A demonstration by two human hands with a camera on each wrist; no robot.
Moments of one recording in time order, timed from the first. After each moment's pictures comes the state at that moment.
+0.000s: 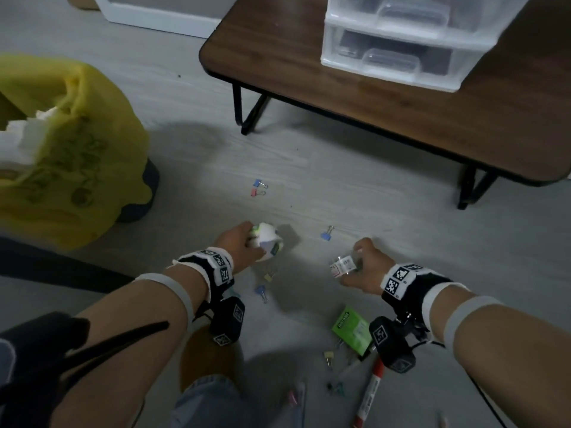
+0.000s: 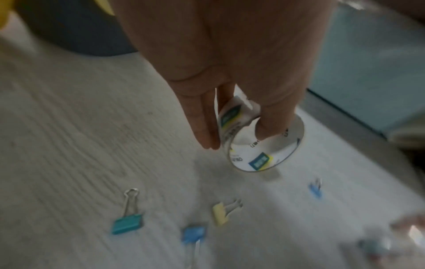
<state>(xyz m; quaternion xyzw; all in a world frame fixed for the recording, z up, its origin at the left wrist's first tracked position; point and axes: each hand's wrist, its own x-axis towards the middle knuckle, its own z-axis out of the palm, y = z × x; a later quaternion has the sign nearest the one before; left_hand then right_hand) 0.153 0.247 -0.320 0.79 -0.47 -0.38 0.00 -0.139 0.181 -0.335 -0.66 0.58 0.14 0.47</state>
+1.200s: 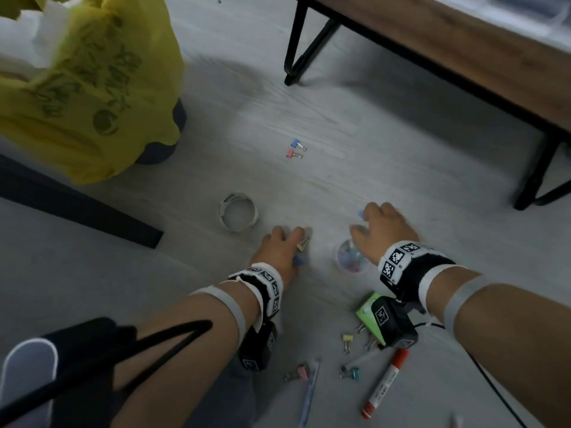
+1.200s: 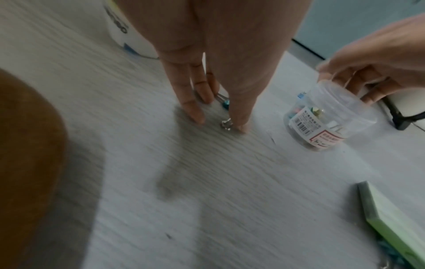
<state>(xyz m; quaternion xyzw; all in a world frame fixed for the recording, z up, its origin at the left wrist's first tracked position) 0.110 0.316 -0.380 0.77 -0.52 -0.38 -0.02 -0.068 0.180 -0.342 -0.79 0.54 0.15 0.25</state>
